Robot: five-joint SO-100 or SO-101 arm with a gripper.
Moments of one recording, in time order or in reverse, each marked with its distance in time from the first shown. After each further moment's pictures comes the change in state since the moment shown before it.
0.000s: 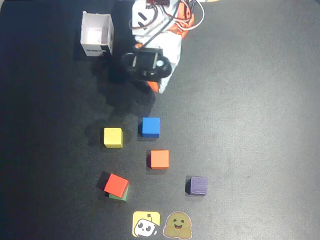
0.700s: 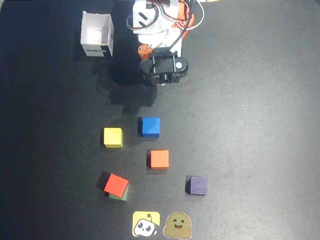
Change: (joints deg) arm -0.4 0.0 0.0 6.9 -13.7
